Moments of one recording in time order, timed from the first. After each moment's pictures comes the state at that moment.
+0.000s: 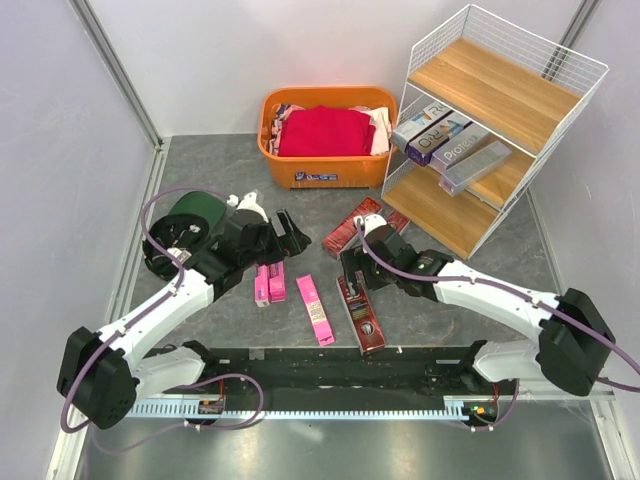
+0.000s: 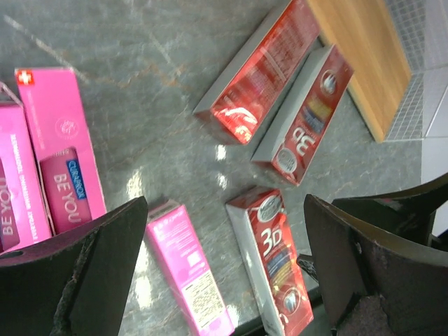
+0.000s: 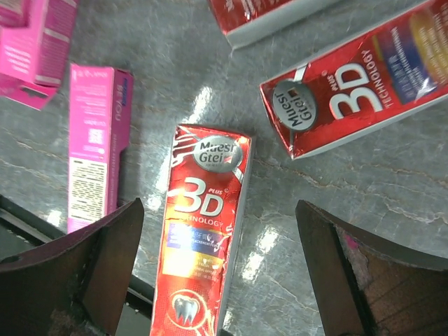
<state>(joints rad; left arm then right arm) -0.58 1.10 0.75 -0.21 -0.06 -0.78 0.83 1.28 0.83 -0.37 0.10 0.41</state>
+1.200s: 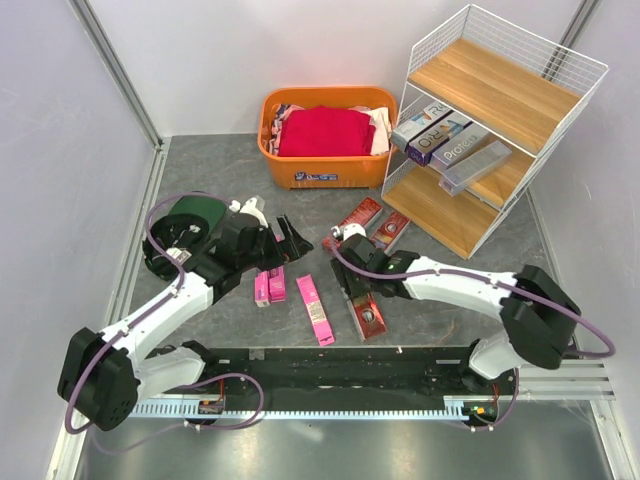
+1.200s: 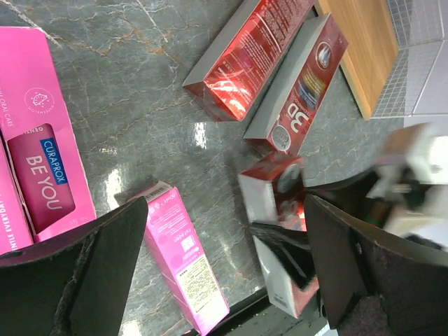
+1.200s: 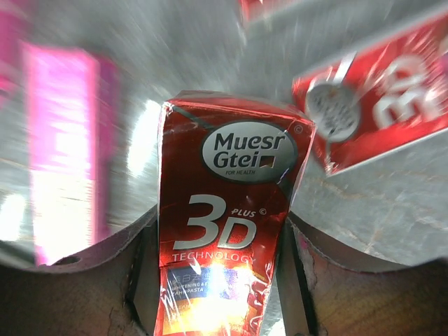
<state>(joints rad) -0.53 1.10 0.68 -0.16 0.09 -0.81 0.94 1.52 0.89 -0.38 0.21 0.44</state>
